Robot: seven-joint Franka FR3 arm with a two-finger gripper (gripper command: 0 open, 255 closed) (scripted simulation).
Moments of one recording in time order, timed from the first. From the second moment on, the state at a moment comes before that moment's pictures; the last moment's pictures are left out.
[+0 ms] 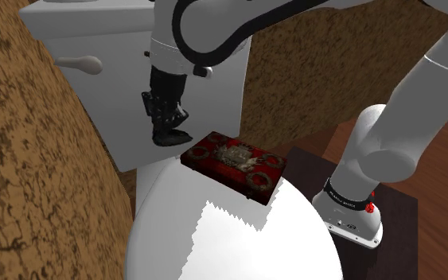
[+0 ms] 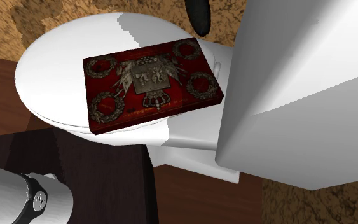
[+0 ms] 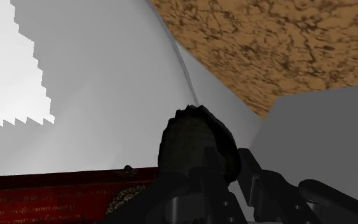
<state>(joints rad) 0.18 -0.18 0.37 -2.18 0.29 2.27 1.90</state>
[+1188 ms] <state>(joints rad) 0.25 -0.81 0.22 -2.73 0.42 2.14 1.73</state>
